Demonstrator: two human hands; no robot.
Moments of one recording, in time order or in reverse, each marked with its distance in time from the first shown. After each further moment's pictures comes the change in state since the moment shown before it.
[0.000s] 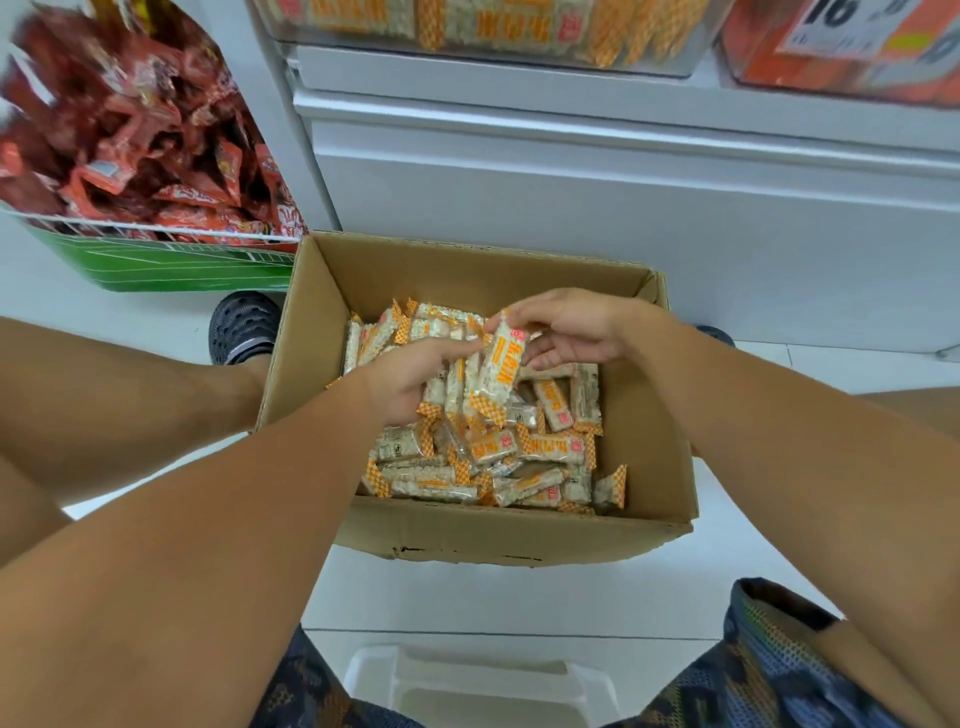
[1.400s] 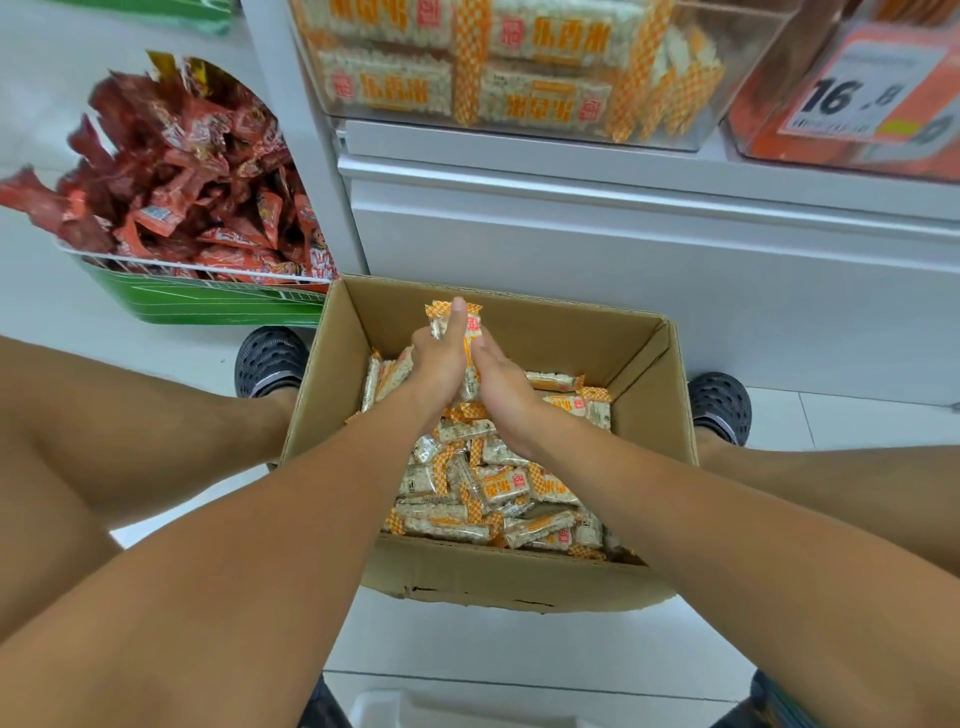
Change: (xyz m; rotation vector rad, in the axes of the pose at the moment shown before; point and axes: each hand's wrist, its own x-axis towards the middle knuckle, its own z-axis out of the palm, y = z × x) left_hand -0.009 0.033 0.018 0.059 0.448 0.315; right_hand 0.021 0.004 0.113 0.148 0.371 -0.251
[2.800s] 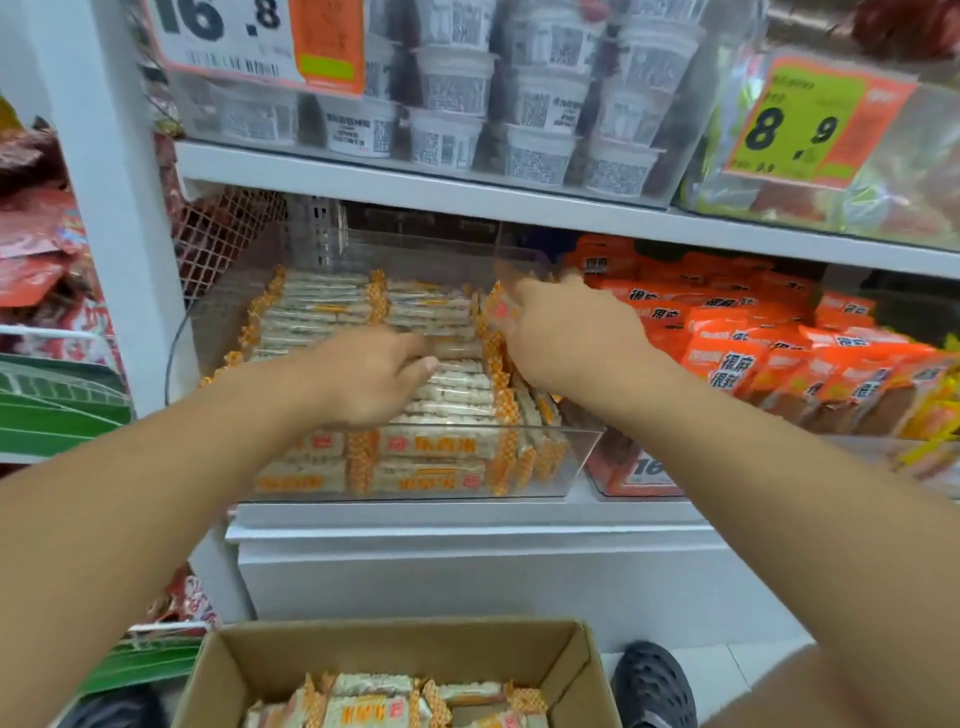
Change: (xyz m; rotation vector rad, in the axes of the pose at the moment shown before) left_hand -0.007 0.311 -0.037 1.263 -0.085 0.986; right_hand -0.052 -0.346 -0.123 -1.438 0.776 -0.413
